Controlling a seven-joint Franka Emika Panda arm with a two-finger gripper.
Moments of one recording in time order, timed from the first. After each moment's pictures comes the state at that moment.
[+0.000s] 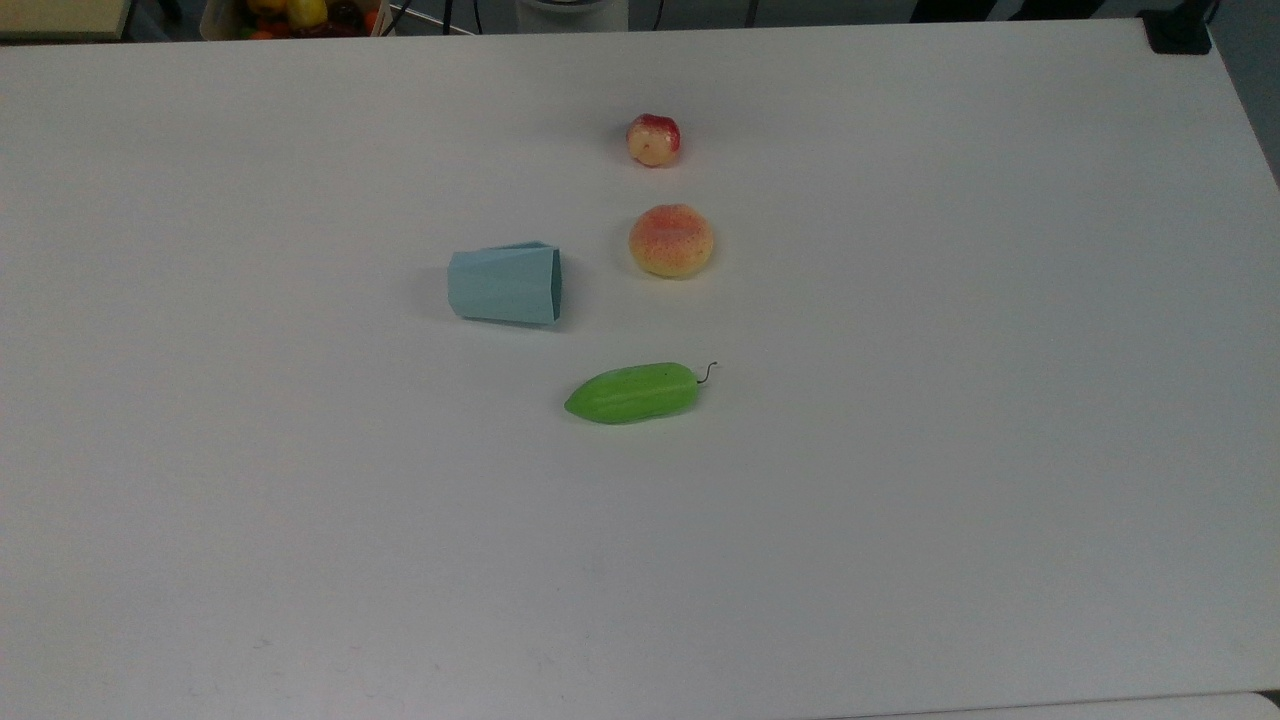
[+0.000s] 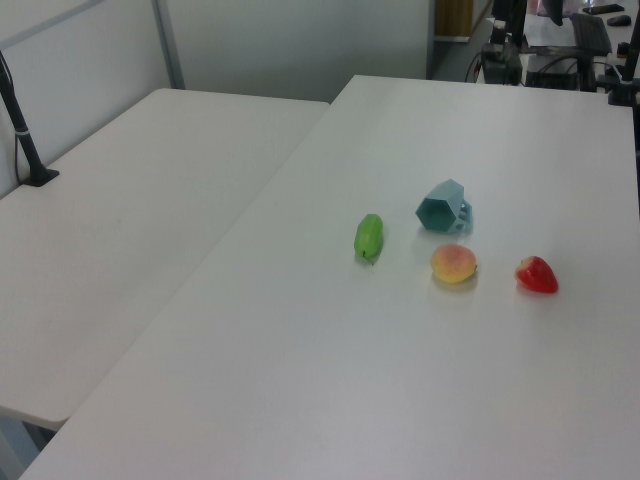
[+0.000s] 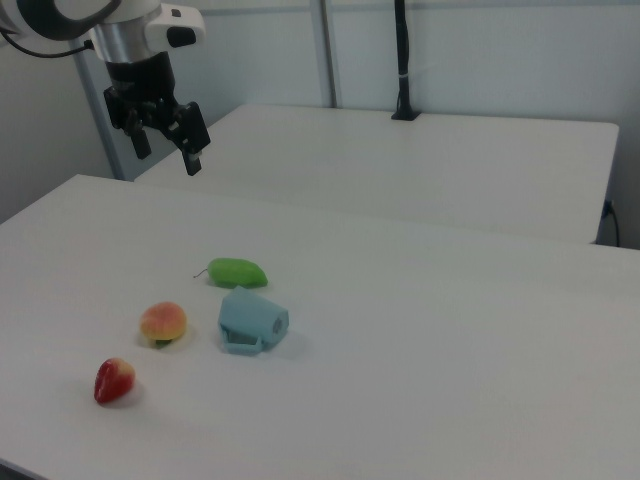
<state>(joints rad) -0.02 -0.09 -0.01 -1.59 0.10 1.61 -0.03</state>
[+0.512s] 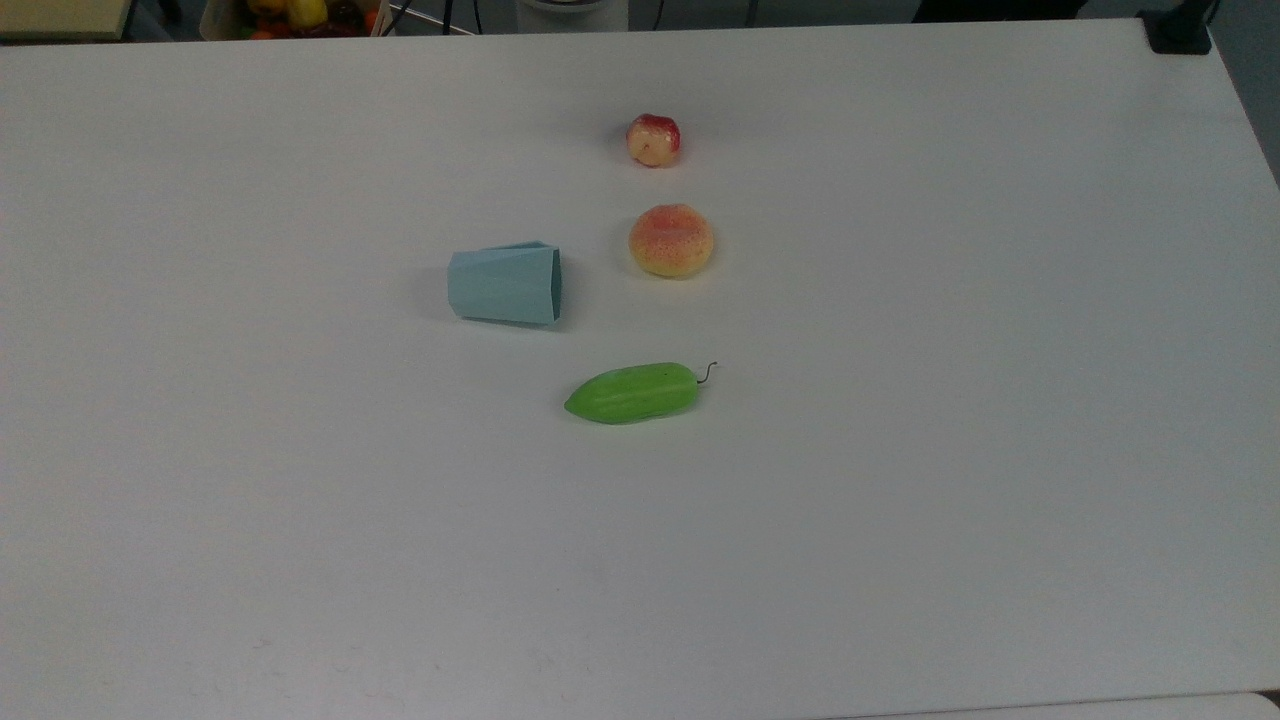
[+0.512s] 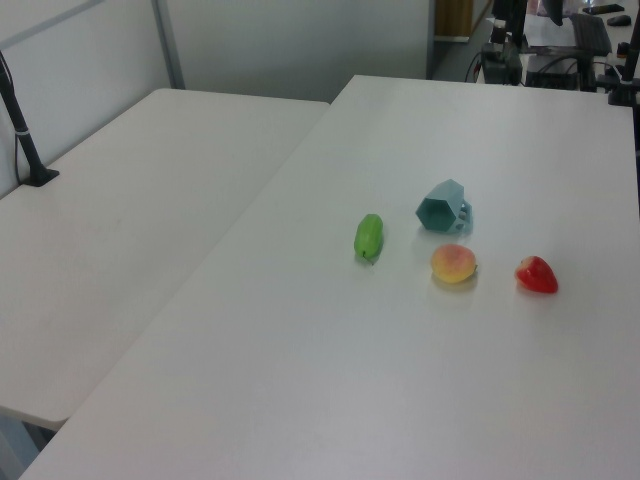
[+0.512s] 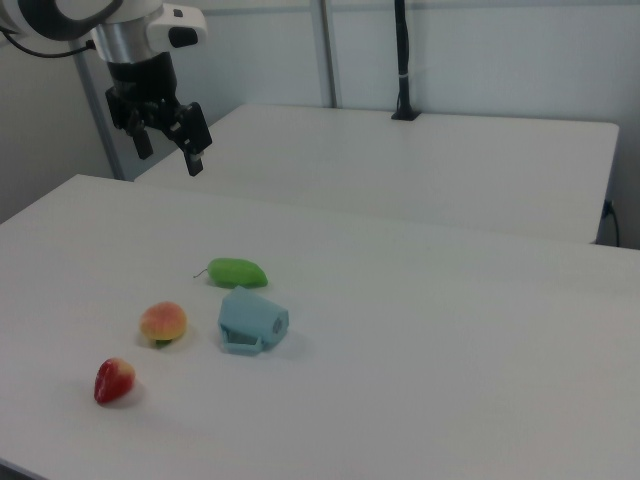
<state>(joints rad) -0.02 -0.09 -0.02 -1.59 0.10 1.61 -0.03</state>
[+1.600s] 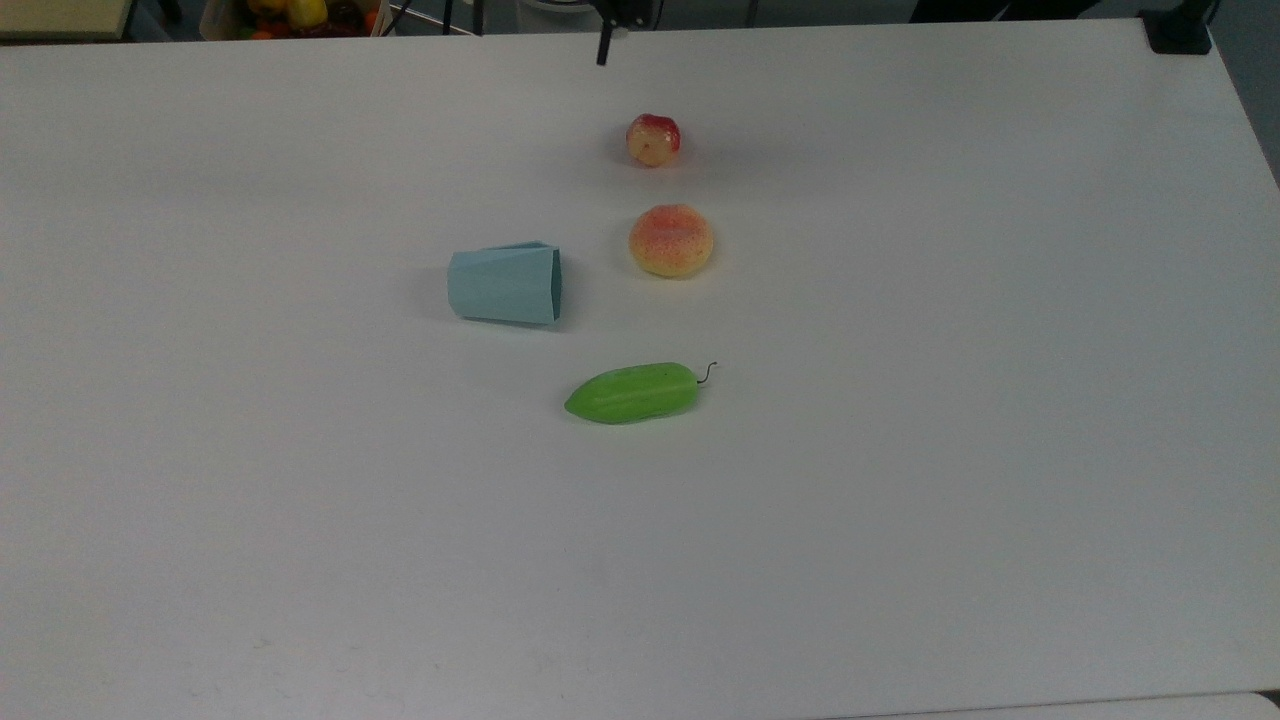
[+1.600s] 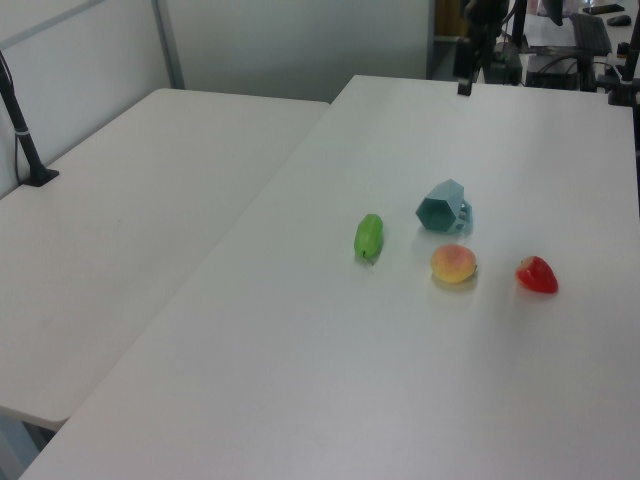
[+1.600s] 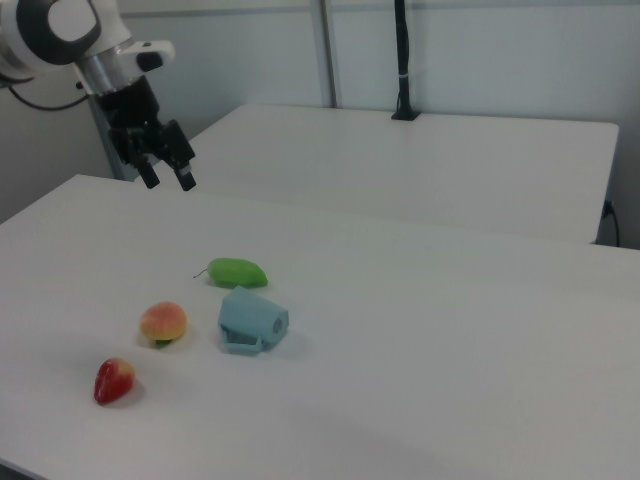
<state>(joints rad) 0.09 0.04 0.11 -1.60 -0.22 1.67 0.30</state>
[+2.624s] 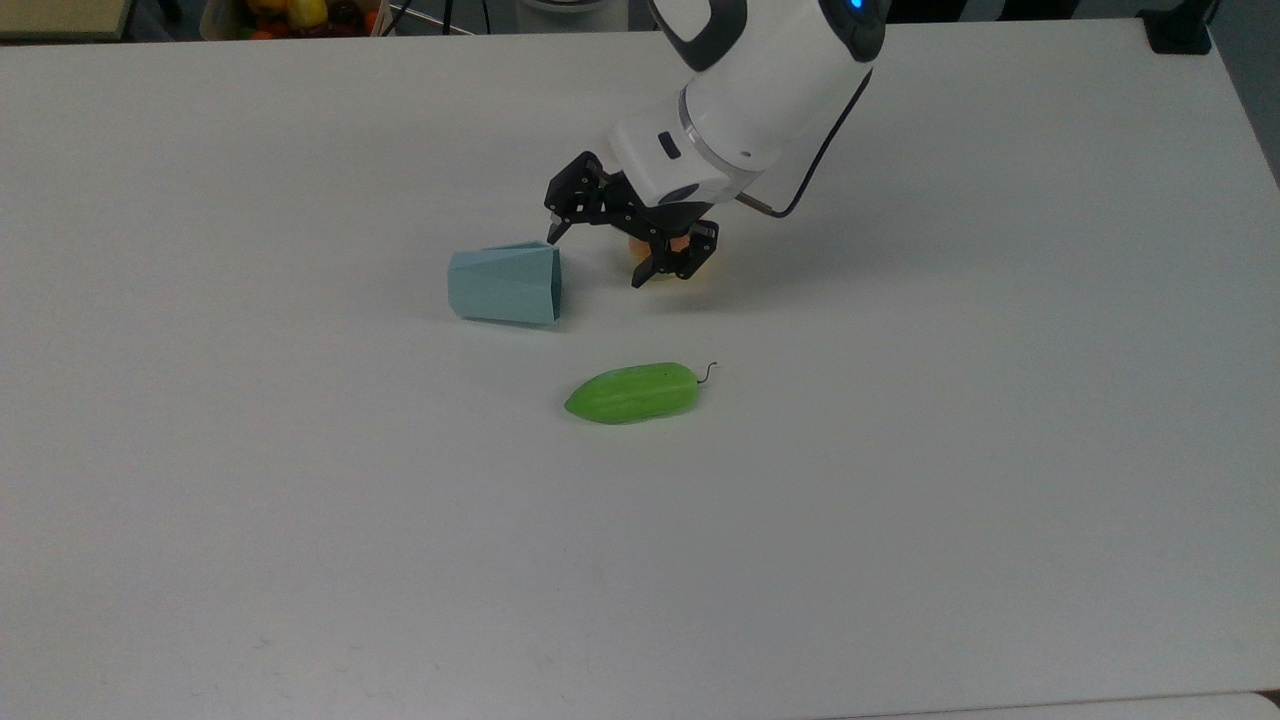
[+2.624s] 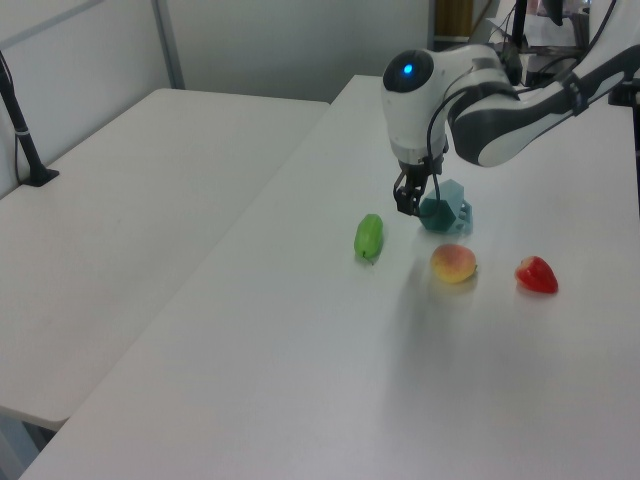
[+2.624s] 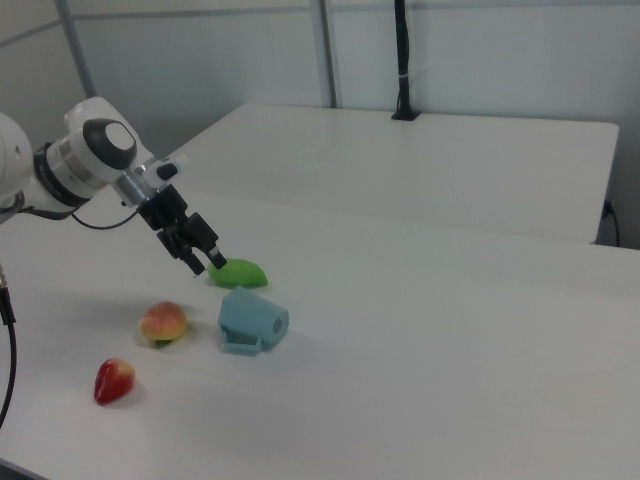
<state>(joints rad) 0.12 0.41 0.26 -1.64 -0.67 1.84 0.75</state>
